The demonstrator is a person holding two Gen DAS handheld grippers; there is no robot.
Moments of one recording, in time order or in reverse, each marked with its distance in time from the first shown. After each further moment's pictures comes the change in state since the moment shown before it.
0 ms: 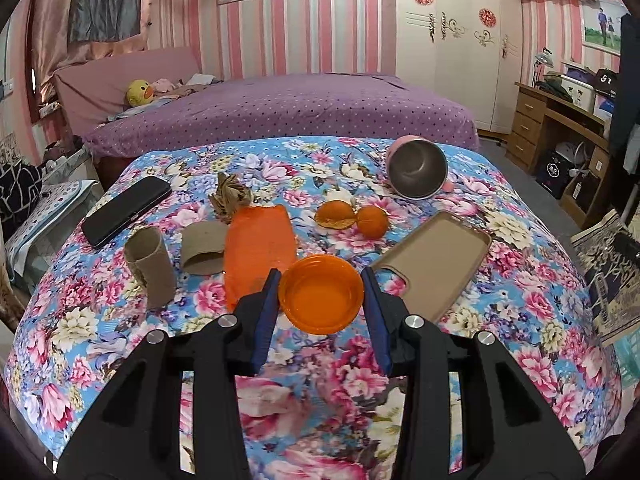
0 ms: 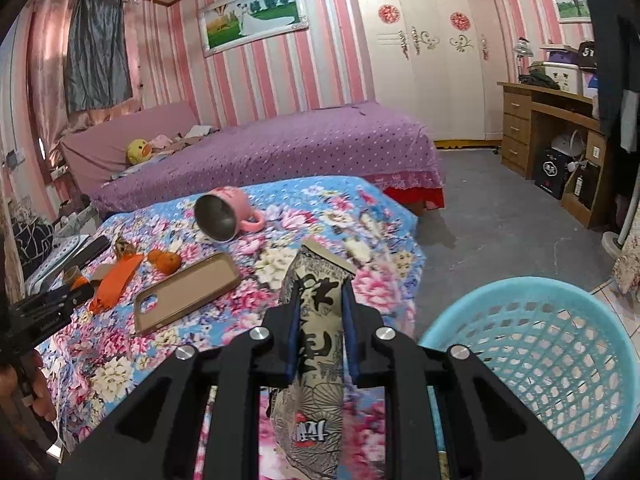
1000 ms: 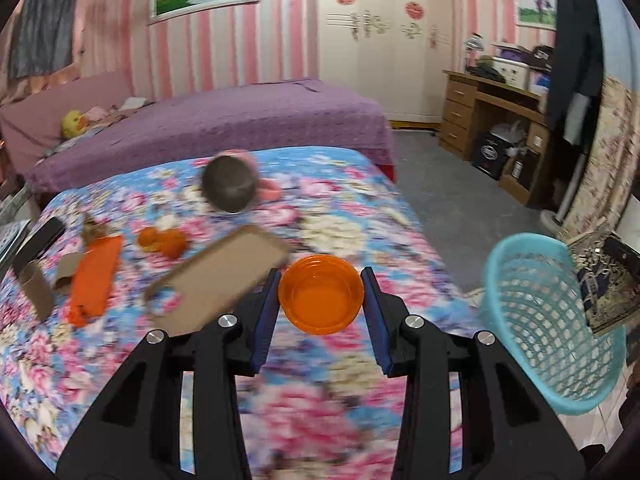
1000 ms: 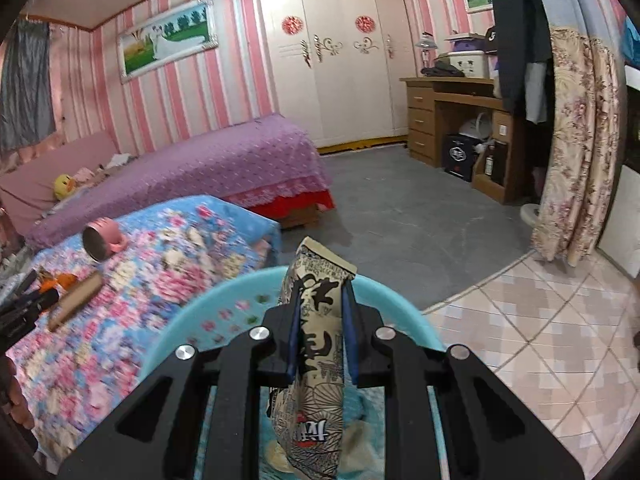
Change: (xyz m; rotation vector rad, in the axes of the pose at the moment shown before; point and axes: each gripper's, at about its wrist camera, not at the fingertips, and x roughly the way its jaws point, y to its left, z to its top) left arm -0.020 -0.179 -0.003 0.134 -0.031 -0.208; right arm -0.070 -0.173 -0.018 0.131 -0.031 -0.278
